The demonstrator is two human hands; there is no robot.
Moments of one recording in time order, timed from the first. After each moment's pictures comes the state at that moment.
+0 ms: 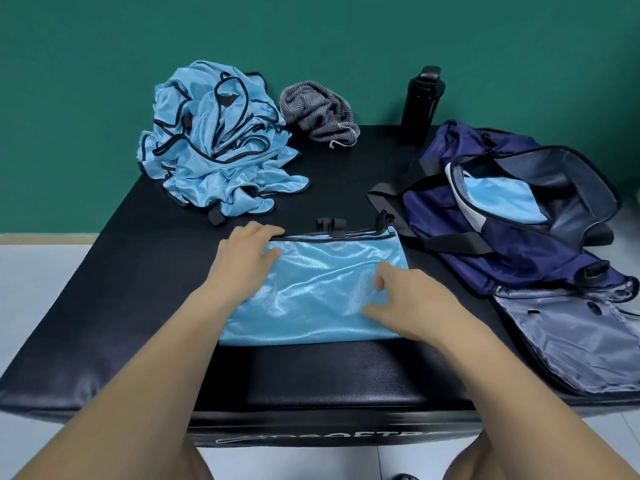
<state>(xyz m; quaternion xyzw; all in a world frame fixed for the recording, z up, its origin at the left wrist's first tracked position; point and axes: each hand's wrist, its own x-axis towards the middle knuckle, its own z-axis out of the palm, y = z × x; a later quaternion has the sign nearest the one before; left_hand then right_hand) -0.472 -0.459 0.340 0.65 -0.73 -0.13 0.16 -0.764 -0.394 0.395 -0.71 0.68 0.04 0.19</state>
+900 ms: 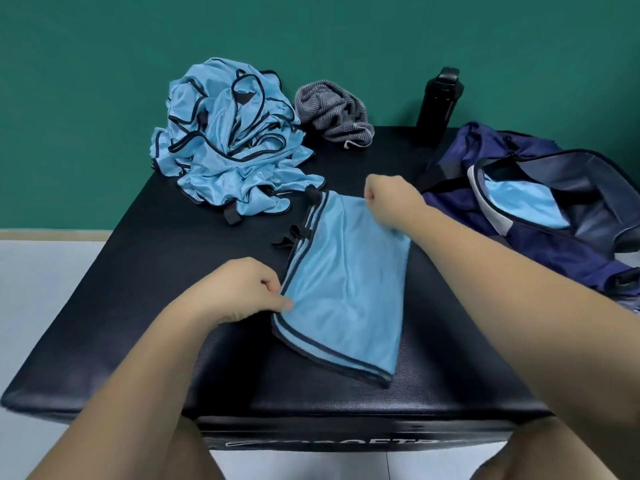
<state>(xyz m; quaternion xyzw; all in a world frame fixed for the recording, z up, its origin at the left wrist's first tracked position) -0.448 -0.416 0.385 0.65 -0.67 -0.35 0.05 -0.726 -0.570 0.397 -0.75 0.65 -0.07 0.07</state>
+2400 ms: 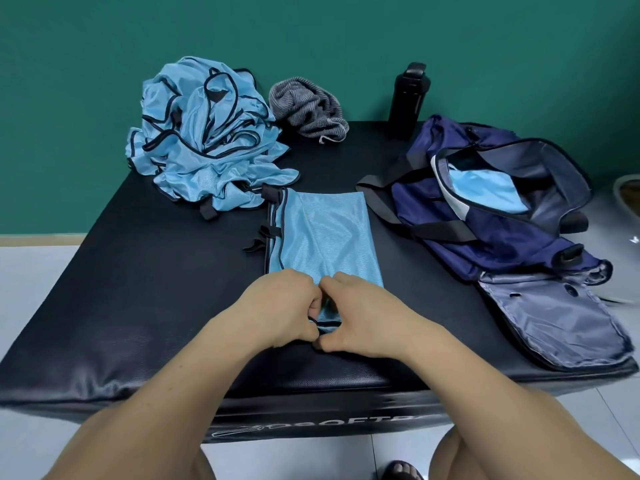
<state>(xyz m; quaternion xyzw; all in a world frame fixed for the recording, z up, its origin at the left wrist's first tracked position) -0.547 -0.378 0.385 0.52 -0.84 -0.15 -0.05 -0.729 -0.367 0.372 -0.84 0.50 -0.04 0.22</state>
